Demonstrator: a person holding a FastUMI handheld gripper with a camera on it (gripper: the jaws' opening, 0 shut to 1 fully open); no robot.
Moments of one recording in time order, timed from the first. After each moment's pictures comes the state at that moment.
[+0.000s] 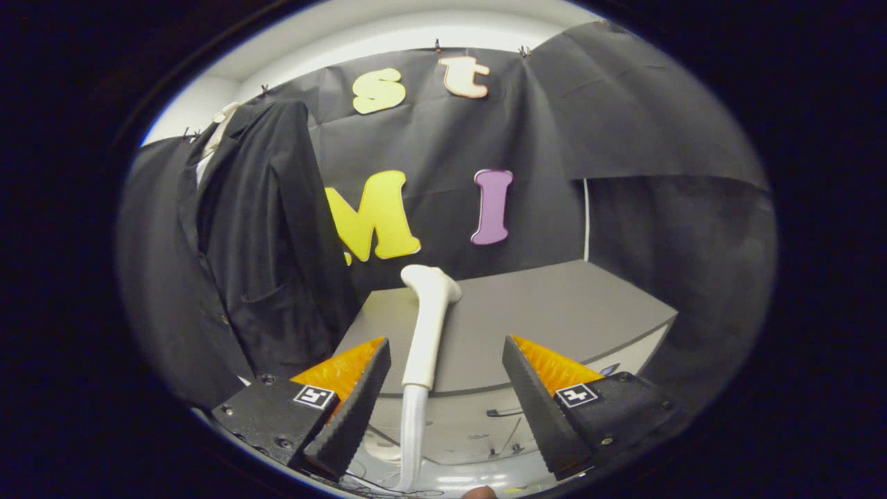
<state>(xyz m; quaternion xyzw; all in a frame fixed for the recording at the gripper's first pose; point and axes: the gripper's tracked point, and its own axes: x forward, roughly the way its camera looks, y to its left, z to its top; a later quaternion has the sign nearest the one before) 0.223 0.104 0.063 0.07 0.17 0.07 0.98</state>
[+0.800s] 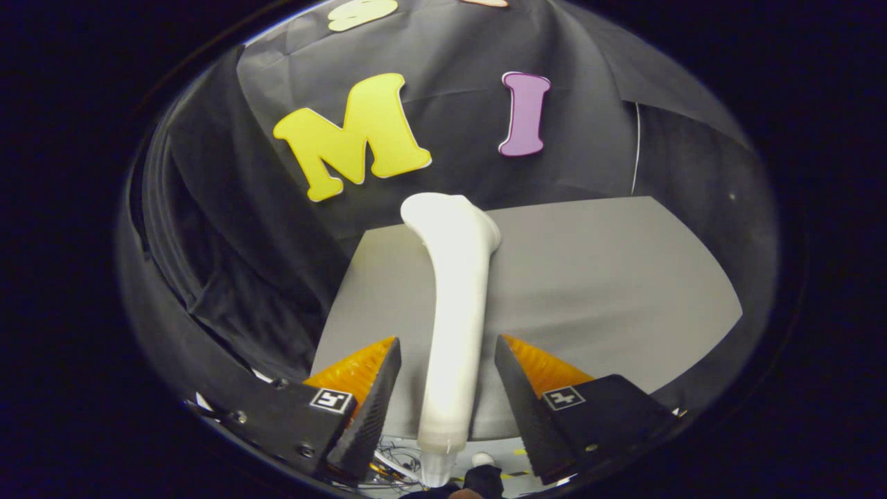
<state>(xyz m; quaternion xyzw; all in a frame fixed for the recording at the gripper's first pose) 0.322 0.141 -0.001 0.05 0.37 0.08 0.92</state>
